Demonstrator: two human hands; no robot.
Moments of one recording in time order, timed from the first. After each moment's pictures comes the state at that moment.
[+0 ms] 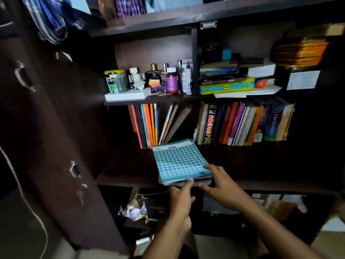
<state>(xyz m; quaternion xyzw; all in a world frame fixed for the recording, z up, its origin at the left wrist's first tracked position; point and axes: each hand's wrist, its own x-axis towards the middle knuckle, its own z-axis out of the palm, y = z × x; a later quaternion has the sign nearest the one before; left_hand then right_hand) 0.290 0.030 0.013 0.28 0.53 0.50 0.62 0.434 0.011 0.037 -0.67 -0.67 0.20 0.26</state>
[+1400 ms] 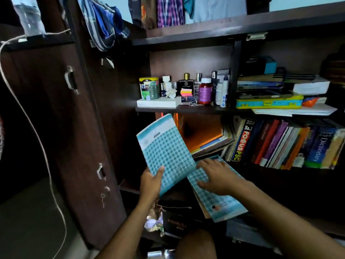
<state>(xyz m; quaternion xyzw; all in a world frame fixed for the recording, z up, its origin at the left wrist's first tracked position) 0.133 0.144 0.030 0.50 0.56 0.58 0.32 0.364 0.109 0.102 -0.59 -0.81 0.04 0.05</state>
